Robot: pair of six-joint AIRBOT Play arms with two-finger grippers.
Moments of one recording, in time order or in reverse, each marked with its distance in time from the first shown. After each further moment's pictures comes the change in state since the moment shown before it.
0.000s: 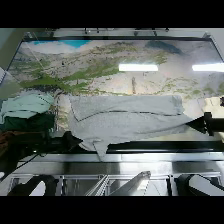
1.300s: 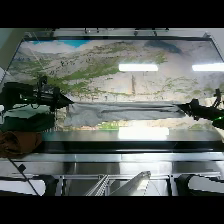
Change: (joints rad) left arm 0.032 -0.789 0.911 0.052 0.231 0.017; right arm 0.185 -0.246 -0.004 0.461 -0.503 -0.261
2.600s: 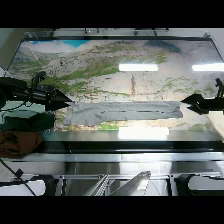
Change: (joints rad) left arm 0.012 0.126 0.007 0.005 0.208 0.000; right arm 0.016 -0.082 0.286 -0.382 0.145 0.213
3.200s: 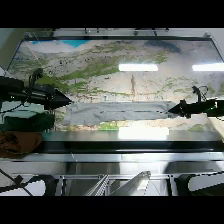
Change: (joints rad) left arm -0.037 0.079 -0.034 -0.006 -0.048 0.003; right arm 0.109 -0.177 0.035 0.078 0.139 -0.045
